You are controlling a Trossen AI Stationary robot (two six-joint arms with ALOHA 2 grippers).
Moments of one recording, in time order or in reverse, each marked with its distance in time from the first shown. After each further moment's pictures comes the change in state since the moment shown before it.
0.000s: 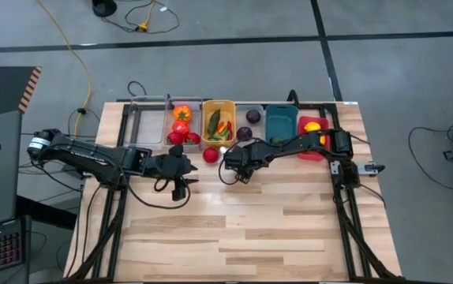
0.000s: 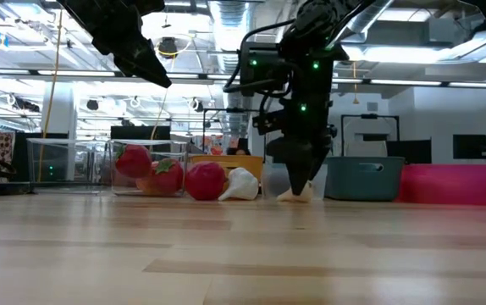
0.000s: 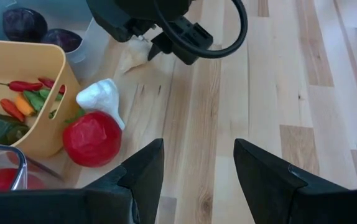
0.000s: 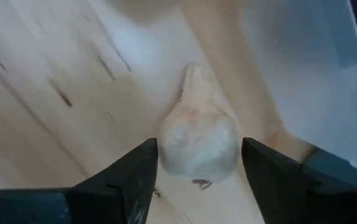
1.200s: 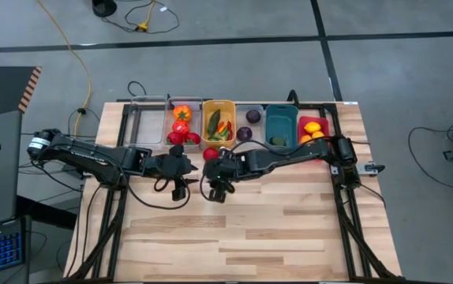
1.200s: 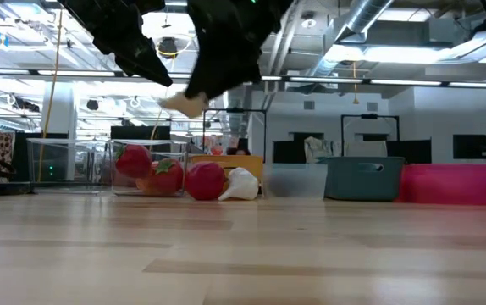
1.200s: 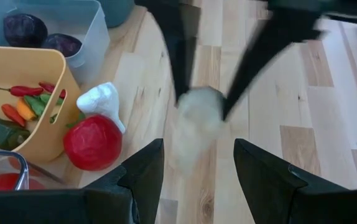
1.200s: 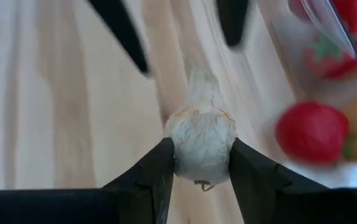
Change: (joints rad) left arm 0.000 0.000 0.000 0.009 0.000 0.018; right arm 0.158 -0.010 0.303 0.279 -0.213 -0.206
